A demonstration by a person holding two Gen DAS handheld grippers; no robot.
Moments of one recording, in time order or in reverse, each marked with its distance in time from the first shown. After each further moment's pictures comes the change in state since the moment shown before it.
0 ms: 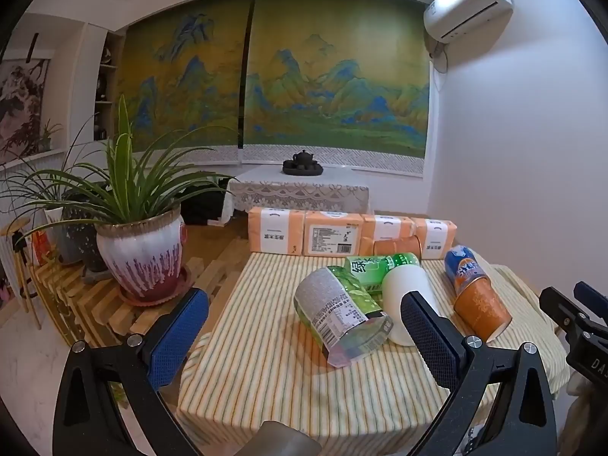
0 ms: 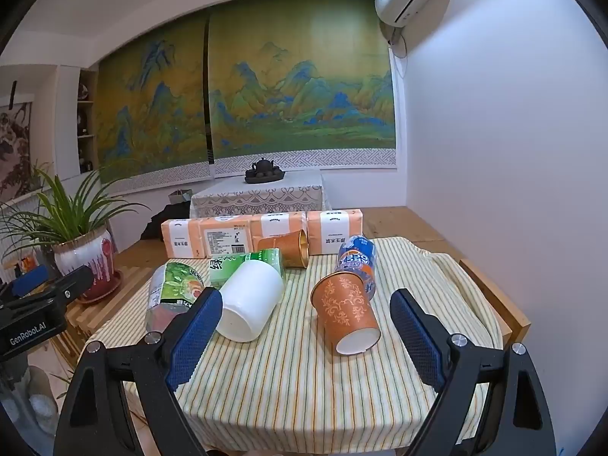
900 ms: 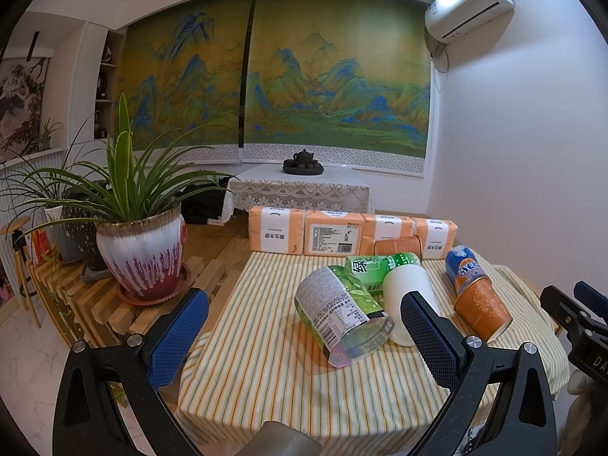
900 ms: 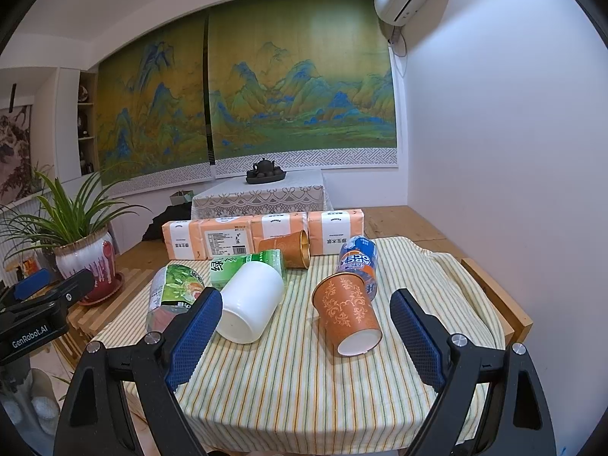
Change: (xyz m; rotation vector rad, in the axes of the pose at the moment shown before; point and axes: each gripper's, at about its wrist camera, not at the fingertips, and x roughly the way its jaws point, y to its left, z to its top) left arm 0.000 0.000 0.000 -0.001 -0.001 0.001; right arm 0.001 0.001 0.000 0.007 0.000 0.005
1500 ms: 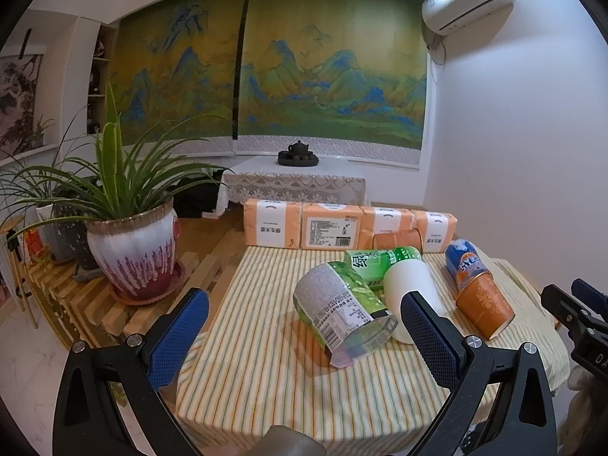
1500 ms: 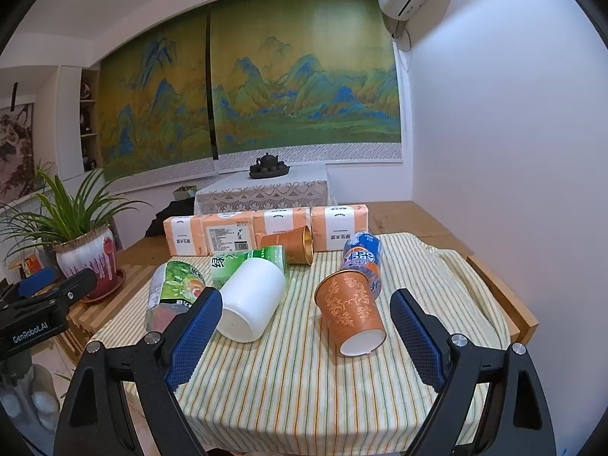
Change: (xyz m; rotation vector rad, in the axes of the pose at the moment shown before) left arm 0.017 0.007 0.004 0.017 0.041 -0.026; right arm 0.007 -0.004 0.002 -0.001 0.024 0.020
